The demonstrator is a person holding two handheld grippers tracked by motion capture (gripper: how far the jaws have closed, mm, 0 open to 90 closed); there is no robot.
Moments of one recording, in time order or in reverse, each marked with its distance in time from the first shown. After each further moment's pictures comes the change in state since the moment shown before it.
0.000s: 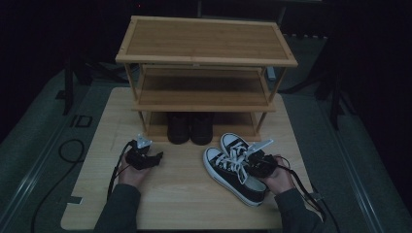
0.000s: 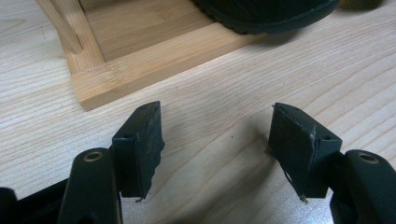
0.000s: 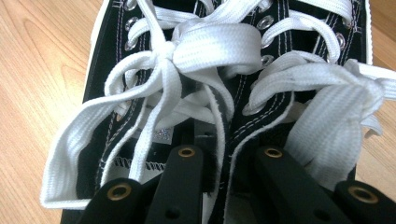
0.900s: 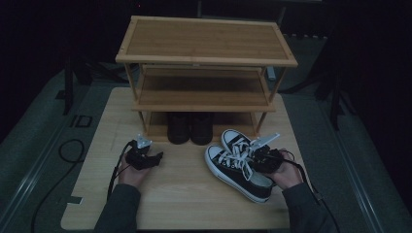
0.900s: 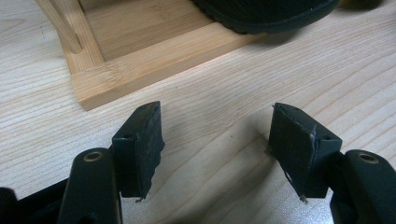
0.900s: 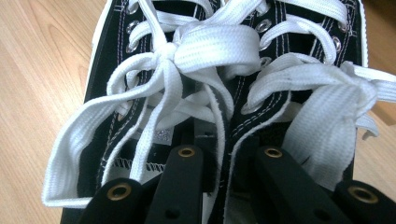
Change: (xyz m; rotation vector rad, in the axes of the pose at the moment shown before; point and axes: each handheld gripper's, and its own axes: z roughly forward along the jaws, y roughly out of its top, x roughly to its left) left arm 0.000 0.000 0.000 0.002 0.000 0.002; right arm -0.009 0.009 -0.026 -0.013 0.024 -0.056
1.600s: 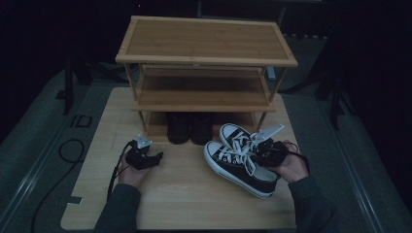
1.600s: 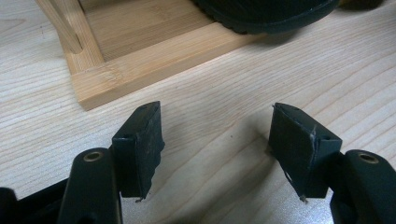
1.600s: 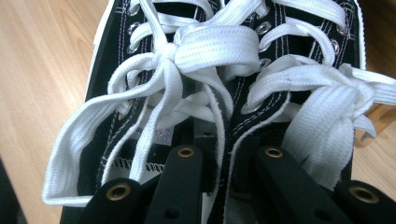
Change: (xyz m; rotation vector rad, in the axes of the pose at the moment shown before) left arm 0.000 0.000 0.000 -0.001 0.000 -0.001; right arm -0.004 0.021 -0.031 -0.021 0.037 -0.076
